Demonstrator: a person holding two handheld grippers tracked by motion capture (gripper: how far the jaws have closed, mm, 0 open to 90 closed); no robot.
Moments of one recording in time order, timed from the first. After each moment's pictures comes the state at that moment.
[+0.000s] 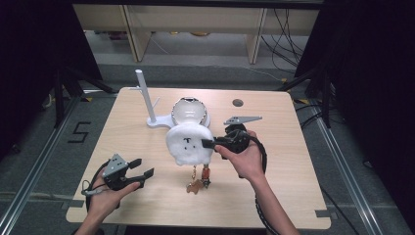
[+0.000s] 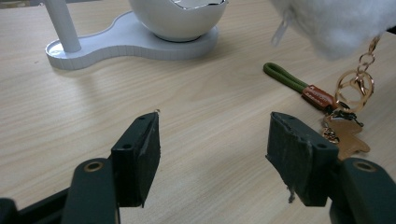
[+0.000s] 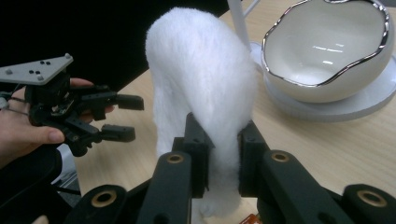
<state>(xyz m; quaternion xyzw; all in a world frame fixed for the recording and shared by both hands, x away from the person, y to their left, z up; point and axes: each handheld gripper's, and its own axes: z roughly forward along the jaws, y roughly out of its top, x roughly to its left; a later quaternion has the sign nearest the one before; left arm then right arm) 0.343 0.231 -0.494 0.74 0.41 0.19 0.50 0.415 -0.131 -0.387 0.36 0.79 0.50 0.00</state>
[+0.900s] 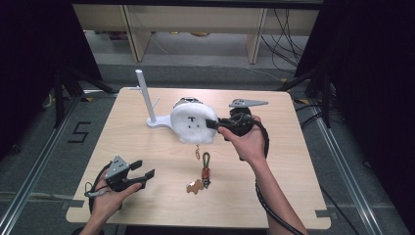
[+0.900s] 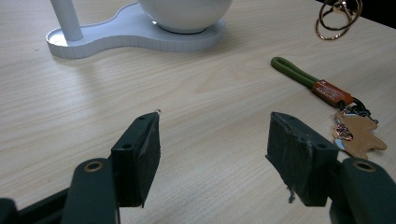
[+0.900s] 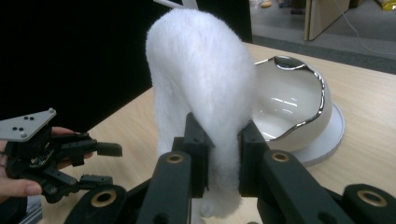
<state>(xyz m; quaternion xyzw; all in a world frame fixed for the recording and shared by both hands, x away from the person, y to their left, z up) 0.345 0.231 -0.506 0.73 0.42 0.19 0.50 0.445 -0.137 -0.361 0.37 0.76 0.53 0.06</state>
